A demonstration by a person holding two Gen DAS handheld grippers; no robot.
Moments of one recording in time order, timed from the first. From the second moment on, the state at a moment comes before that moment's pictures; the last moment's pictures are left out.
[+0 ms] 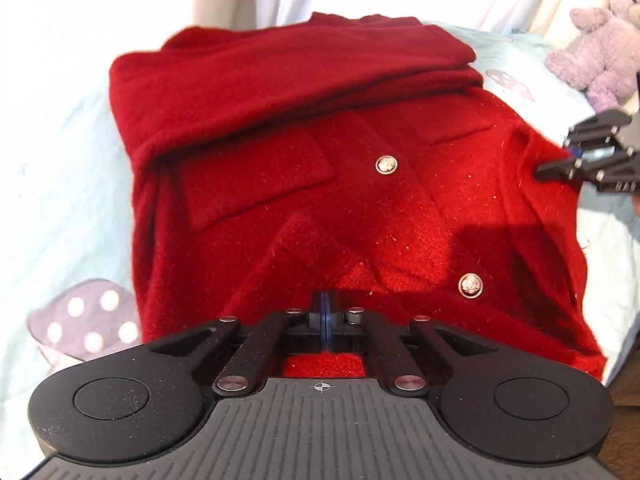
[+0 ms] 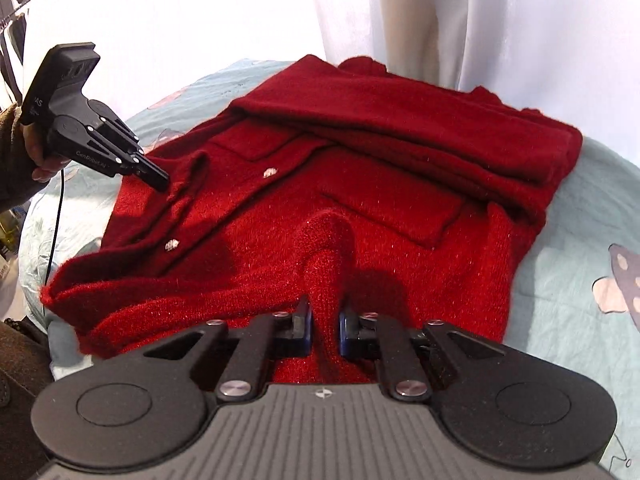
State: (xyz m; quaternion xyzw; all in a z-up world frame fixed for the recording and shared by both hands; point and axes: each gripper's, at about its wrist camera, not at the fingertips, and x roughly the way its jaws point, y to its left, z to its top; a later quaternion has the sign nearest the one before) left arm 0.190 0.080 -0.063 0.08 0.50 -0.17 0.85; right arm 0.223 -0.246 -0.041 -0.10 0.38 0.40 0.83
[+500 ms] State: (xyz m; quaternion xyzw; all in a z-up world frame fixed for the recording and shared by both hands) left arm 0.213 0.094 -0.072 0.10 0.52 -0.19 0.83; right arm 0.232 -0.271 -0.037 -0.02 0.38 0.36 0.85
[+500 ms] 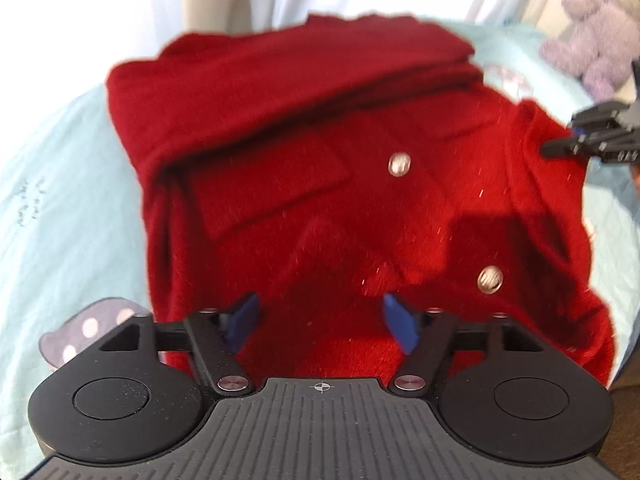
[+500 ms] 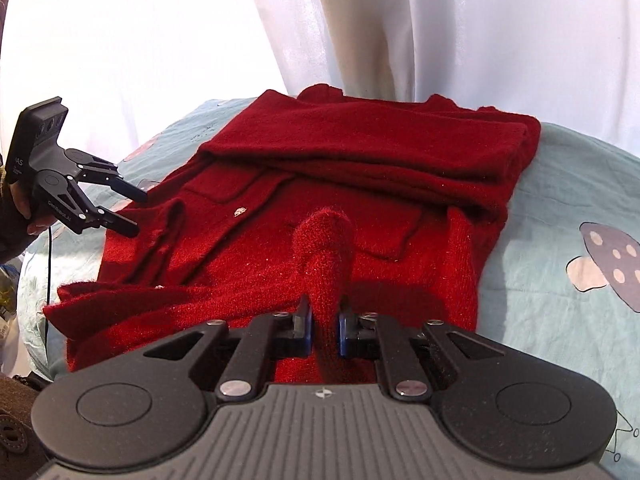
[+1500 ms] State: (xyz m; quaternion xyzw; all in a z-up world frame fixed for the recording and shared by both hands) left arm 0.241 0.137 0.032 0.02 0.35 -0.02 0.93; right arm 0.274 -0.288 0.015 0.02 0.25 0.24 0.94
